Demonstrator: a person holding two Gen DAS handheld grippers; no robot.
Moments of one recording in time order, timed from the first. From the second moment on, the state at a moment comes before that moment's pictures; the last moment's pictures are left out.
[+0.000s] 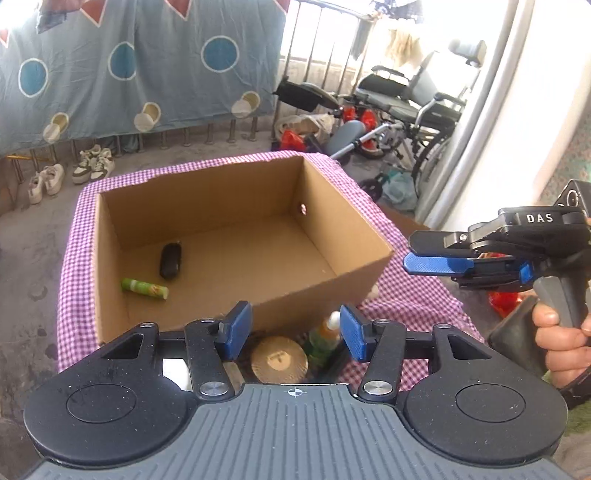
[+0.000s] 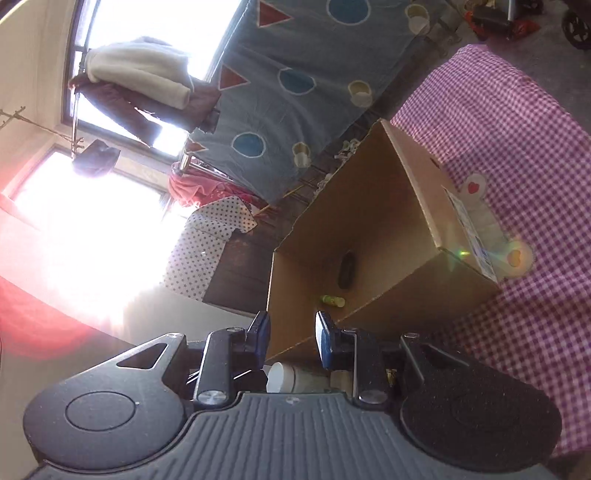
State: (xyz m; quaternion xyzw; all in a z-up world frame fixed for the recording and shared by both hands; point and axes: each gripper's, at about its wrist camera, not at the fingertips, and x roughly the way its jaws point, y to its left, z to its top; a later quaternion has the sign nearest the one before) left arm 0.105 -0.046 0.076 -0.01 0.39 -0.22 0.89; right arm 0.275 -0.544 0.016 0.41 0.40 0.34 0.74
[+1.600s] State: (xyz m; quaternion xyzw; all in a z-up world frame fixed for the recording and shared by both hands) left arm 0.124 -0.156 -0.051 0.04 0.48 -0.28 0.83; right arm 0.247 -0.548 -0.116 0.38 0.47 0.23 0.76
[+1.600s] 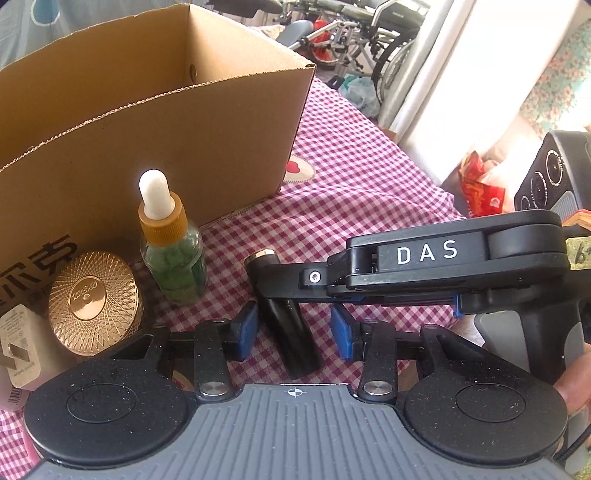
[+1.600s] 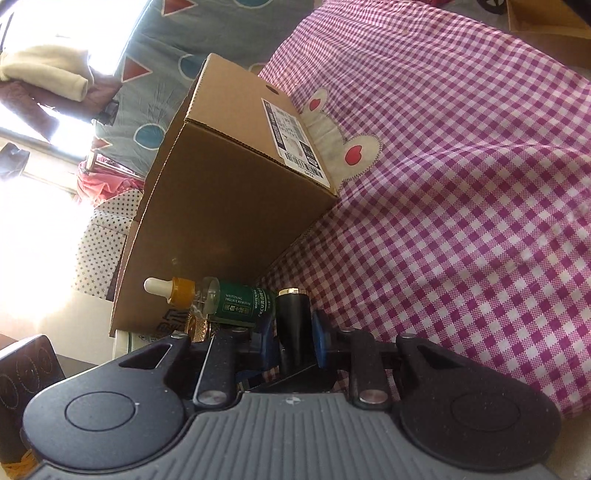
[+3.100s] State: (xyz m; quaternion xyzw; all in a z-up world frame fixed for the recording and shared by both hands) left arm 0.267 0.029 0.039 -0.11 0.46 -0.07 0.88; right arm 0.475 -0.285 0.016 0.15 0.56 0.42 0.70
